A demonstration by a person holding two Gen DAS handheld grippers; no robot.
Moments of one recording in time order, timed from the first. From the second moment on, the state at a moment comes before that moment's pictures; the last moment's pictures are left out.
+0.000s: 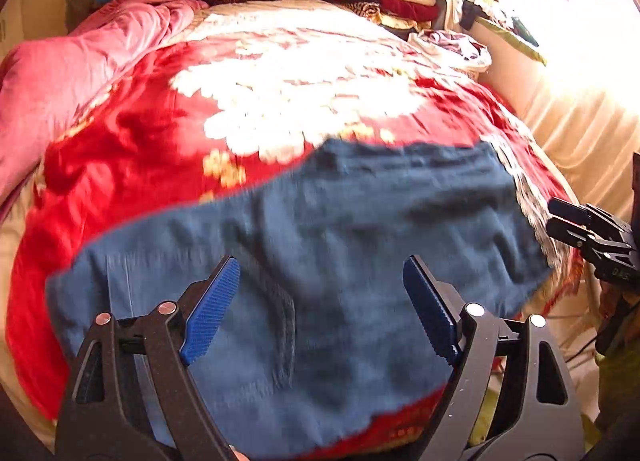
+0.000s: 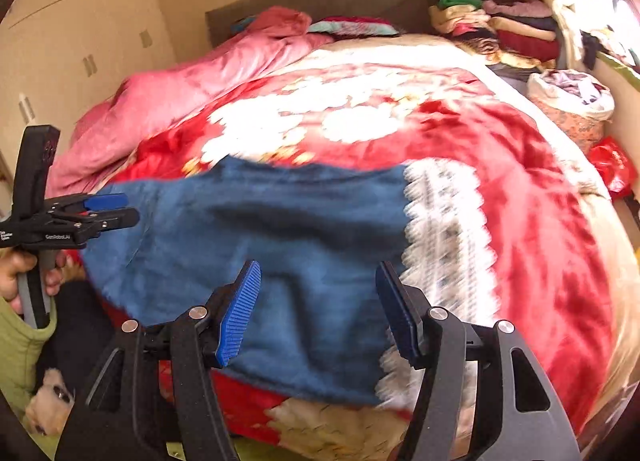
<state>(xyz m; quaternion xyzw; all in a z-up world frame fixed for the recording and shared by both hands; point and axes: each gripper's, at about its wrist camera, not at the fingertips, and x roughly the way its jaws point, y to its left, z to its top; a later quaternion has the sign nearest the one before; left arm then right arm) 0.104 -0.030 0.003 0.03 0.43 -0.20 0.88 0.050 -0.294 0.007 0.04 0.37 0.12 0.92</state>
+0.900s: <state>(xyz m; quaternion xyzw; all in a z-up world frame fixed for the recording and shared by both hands) 0.220 -0.061 -0.038 -0.05 0.46 -0.24 0.85 0.127 -0.303 -0.040 0.01 0.43 0.08 0.90</state>
